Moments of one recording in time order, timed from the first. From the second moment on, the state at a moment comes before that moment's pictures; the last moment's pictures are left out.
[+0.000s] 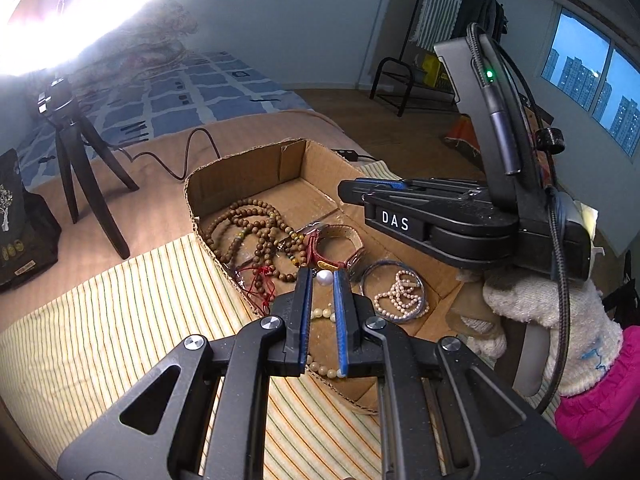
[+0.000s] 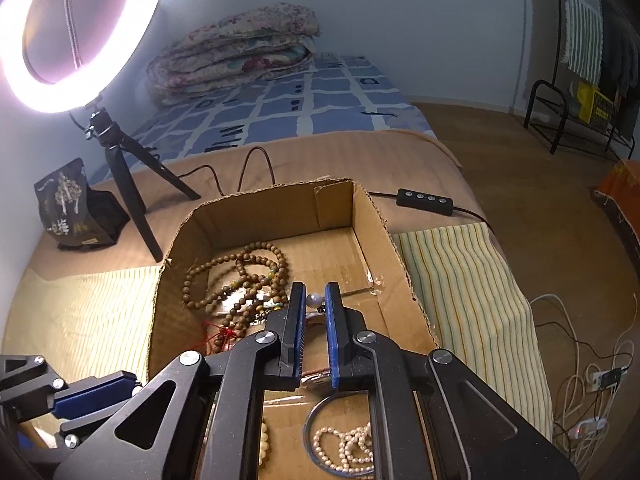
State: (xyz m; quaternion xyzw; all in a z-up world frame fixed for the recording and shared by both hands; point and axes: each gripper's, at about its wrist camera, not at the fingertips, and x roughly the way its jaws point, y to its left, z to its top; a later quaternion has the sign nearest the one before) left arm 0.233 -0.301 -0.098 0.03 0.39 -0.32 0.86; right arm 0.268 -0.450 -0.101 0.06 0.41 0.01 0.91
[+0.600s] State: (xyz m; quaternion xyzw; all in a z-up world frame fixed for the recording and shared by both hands) left arm 0.231 -0.300 -0.096 0.04 0.38 -0.32 0.87; right arm 0.272 -0.452 -0.101 0.06 0.40 -0.02 0.91
